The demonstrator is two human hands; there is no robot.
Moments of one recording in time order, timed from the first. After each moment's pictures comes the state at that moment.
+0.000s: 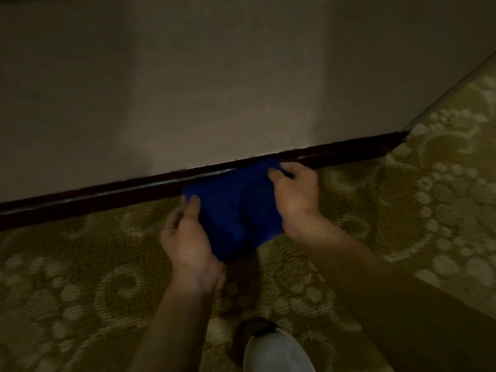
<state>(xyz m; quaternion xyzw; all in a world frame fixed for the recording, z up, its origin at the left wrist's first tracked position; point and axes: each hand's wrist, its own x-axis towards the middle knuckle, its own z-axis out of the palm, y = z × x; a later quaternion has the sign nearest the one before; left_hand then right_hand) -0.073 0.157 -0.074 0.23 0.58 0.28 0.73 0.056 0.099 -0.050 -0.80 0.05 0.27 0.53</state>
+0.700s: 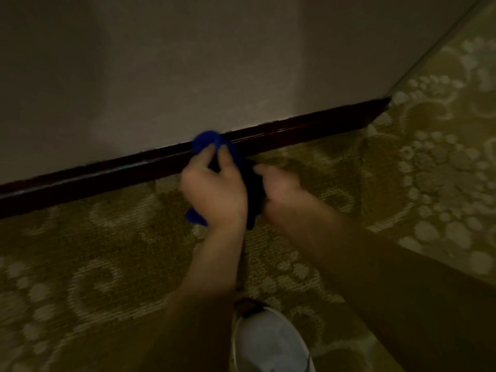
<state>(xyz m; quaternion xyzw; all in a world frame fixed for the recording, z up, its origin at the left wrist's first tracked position) -0.002 0.135 -0.065 0.61 0.55 0.33 0.47 0.044 0.095 -0.060 -0.65 0.26 0.42 0.58</state>
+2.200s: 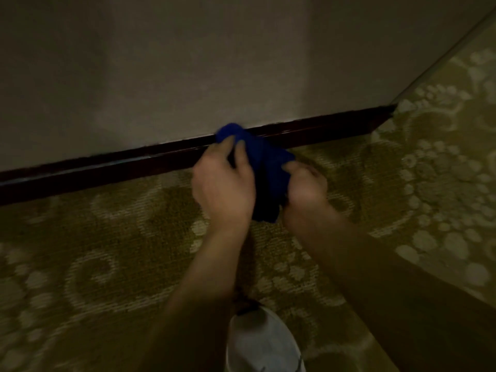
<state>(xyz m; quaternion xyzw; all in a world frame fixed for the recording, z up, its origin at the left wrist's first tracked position) 0.001 0.130 -0.063 0.77 0.49 0.27 0.29 0.057 0.064 -0.050 -0.64 0.25 0.31 0.66</state>
